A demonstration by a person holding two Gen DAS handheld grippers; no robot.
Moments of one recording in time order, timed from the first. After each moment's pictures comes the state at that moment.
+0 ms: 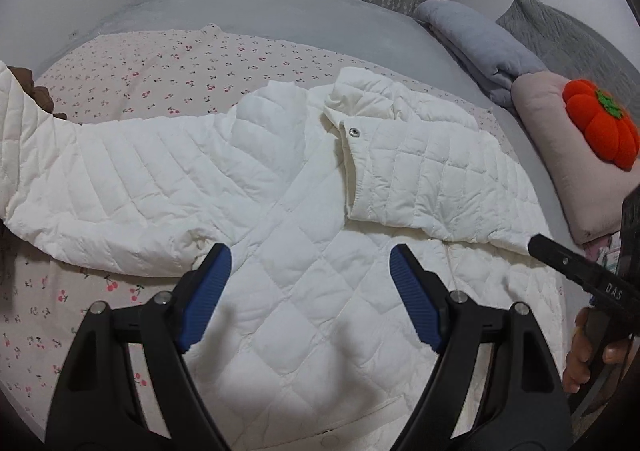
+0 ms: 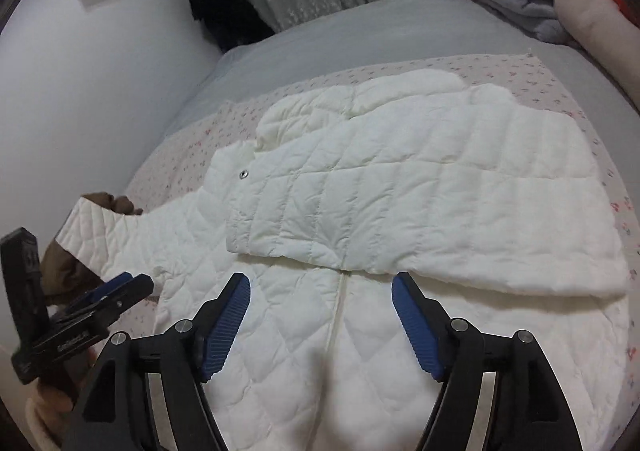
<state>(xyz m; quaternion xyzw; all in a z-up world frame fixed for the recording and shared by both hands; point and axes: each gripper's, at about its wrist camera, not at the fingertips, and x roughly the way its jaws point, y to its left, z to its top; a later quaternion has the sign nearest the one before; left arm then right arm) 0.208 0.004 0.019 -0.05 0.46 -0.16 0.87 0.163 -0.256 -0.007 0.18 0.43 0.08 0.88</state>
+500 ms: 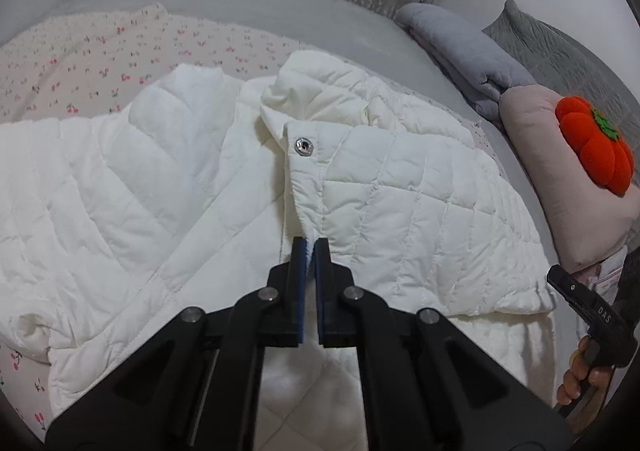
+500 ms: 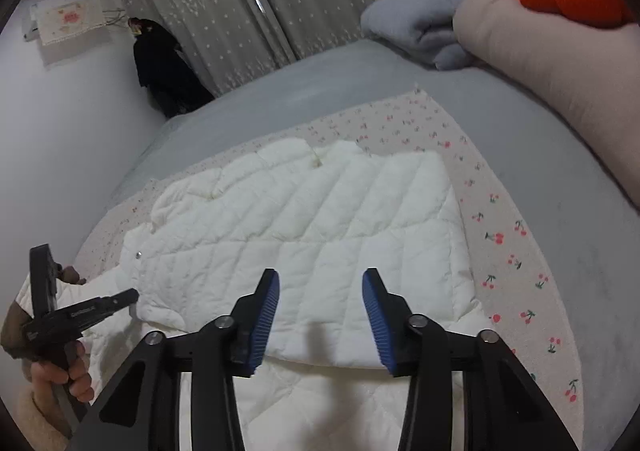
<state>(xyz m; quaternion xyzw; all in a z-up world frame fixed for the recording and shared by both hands) 0.269 -0.068 -0.041 -0.07 0.44 -0.19 0.88 0.166 -0.404 -0.032 0.20 0.36 -0.04 0.91</state>
